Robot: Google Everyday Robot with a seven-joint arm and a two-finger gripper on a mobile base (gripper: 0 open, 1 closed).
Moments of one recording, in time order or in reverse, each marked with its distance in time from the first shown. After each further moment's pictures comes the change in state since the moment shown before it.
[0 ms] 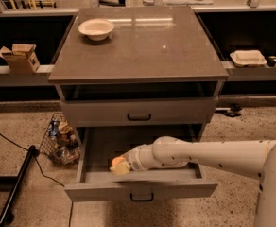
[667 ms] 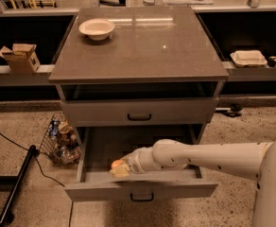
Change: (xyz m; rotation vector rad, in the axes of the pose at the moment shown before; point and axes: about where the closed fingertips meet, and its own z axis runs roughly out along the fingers) arm 0.014 0.001 0.013 -0.020 0.006 0.030
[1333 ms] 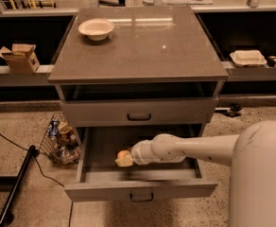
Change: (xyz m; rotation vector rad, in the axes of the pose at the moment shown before) arm -0.001 -0.064 0.020 0.112 0.005 0.009
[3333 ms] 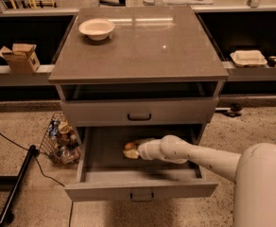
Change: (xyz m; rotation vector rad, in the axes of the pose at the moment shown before) arm 0.004 -0.079 0.037 0.028 -0.163 0.014
